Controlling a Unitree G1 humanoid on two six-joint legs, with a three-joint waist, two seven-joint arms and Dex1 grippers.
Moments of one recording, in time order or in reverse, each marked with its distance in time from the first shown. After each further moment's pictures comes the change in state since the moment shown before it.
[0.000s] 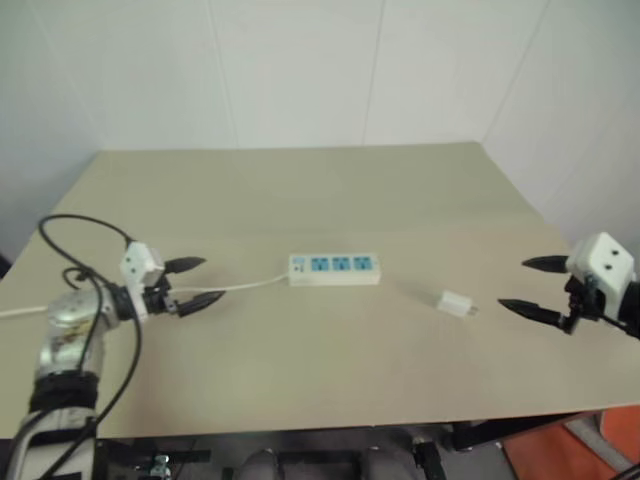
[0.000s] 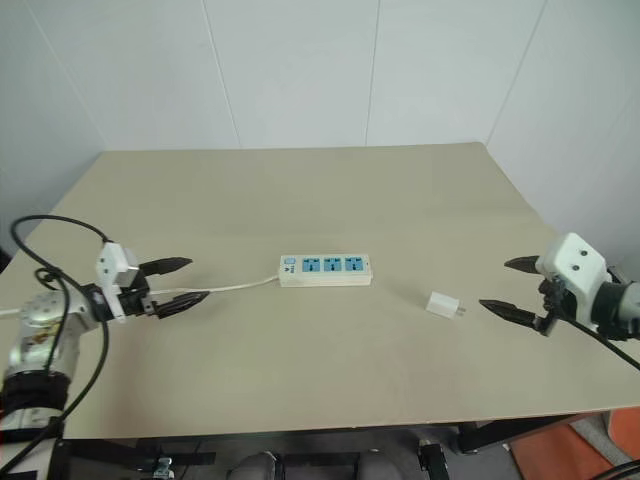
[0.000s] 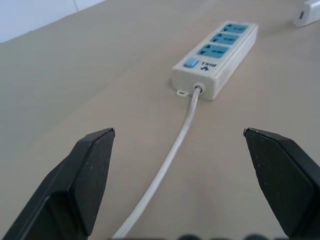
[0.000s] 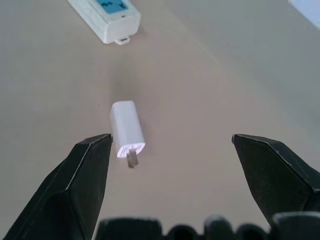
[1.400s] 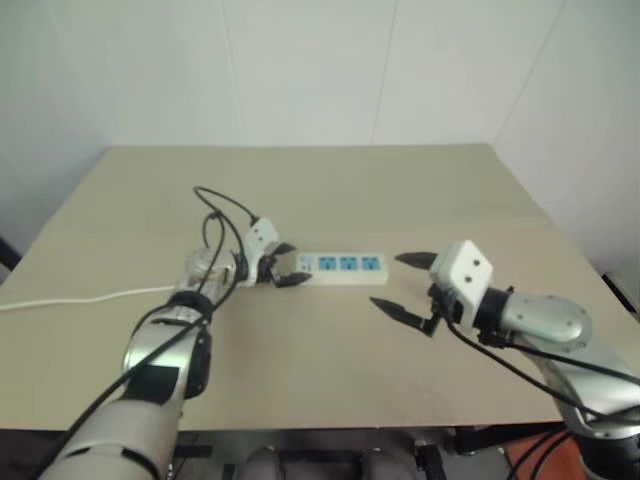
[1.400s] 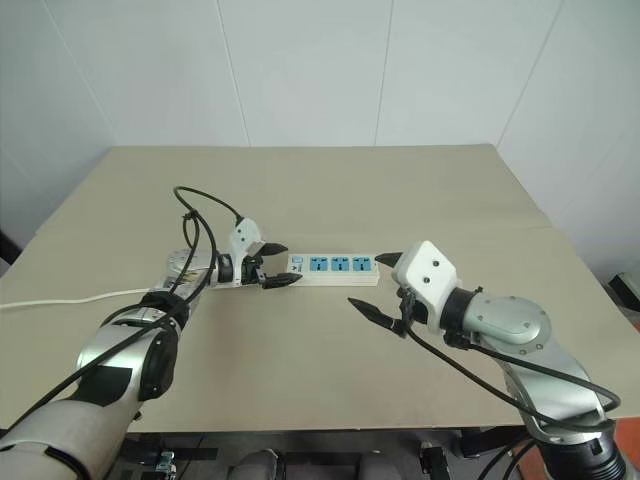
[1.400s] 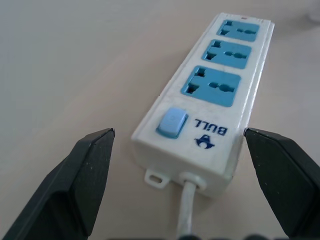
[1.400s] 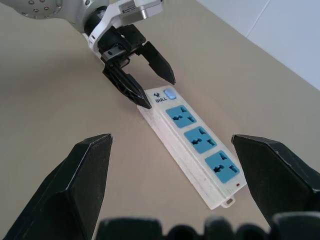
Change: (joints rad) left arm -0.544 -0.320 -0.125 0.707 0.412 -0.130 0.151; right arm -0.073 0.282 0.314 -0.623 0.036 0.410 -0.387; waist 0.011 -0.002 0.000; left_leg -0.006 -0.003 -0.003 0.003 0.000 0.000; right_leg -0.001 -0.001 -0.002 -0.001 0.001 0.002
